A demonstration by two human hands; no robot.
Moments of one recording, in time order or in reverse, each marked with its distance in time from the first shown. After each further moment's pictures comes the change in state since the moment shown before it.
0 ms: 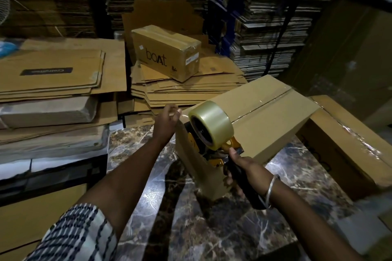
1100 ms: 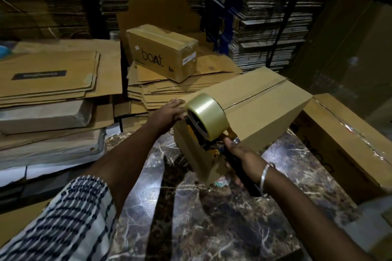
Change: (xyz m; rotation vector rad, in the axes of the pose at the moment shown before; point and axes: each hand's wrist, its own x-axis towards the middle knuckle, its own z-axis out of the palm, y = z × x) left_hand 0.070 -0.011 -0.003 0.578 -0.431 0.470; right_hand 0.043 -0.019 -0.020 0.026 0.079 -0.005
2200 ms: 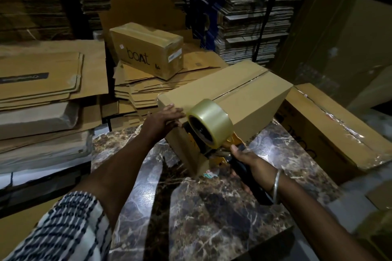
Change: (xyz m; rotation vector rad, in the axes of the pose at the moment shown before) left_hand -0.034 0.051 0.012 -0.027 0.088 0.016; right_hand -0.041 0.038 -0.035 0.083 -0.037 -0.027
